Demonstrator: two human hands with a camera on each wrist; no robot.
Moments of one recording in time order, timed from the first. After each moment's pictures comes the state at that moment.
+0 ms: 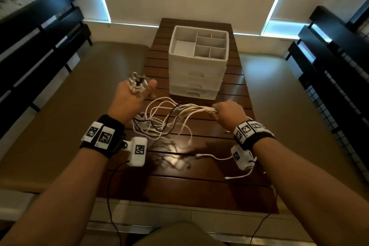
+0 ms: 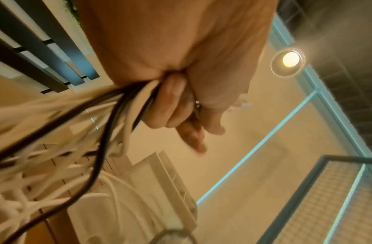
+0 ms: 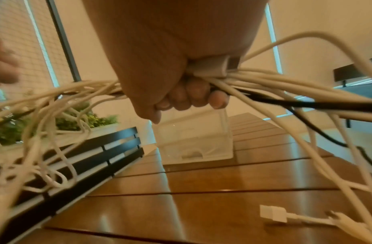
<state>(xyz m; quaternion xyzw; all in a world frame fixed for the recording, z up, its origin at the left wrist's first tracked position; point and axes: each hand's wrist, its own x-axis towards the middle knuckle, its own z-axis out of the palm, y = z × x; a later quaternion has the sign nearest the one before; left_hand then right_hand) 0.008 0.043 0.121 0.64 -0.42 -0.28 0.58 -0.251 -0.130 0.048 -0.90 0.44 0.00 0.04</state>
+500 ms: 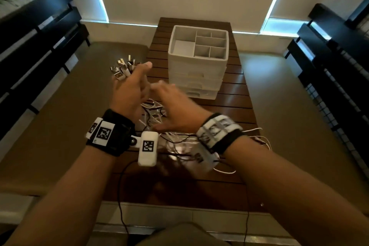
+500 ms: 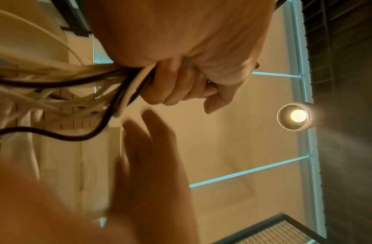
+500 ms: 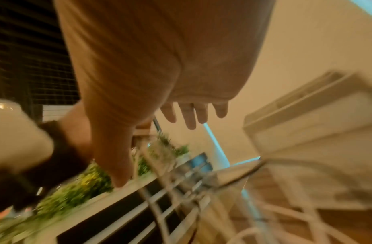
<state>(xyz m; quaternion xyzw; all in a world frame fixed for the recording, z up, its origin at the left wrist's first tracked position) -0.014 0.032 0.152 0.52 -0.28 -0.35 0.73 -0.146 -0.047 0.114 -0.95 0.16 -0.13 0.24</state>
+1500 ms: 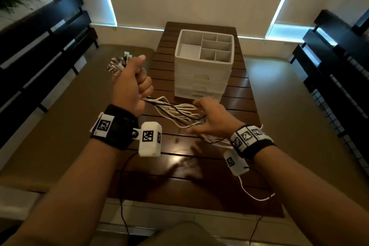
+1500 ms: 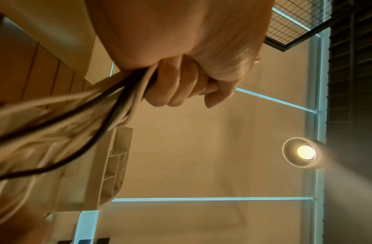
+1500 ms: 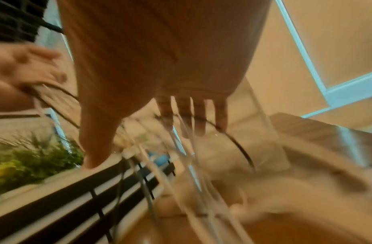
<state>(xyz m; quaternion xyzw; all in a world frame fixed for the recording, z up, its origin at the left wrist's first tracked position) -0.004 0.040 0.166 0.43 -0.21 -0.42 0.77 -0.220 -0.092 0.070 -0.93 0.30 -0.07 0.21</state>
